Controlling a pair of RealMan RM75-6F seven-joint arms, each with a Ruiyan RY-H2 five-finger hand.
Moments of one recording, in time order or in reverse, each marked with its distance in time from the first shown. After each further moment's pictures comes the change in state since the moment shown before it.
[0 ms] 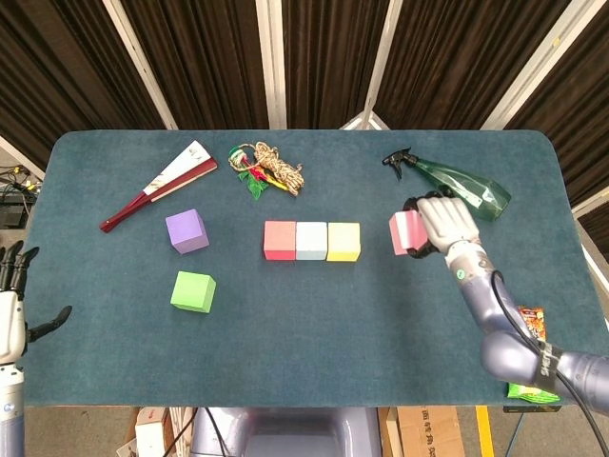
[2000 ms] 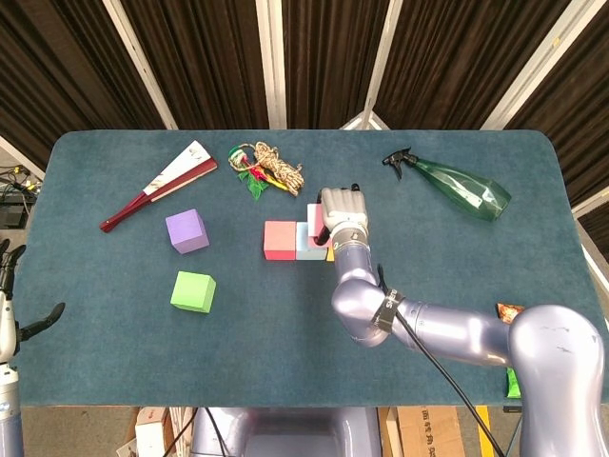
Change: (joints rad) left arm 0.012 -0.001 -0.024 -0.003 -0.024 0.002 -0.041; right arm 0.368 -0.494 0.262 0.417 0.667 0.161 -0.440
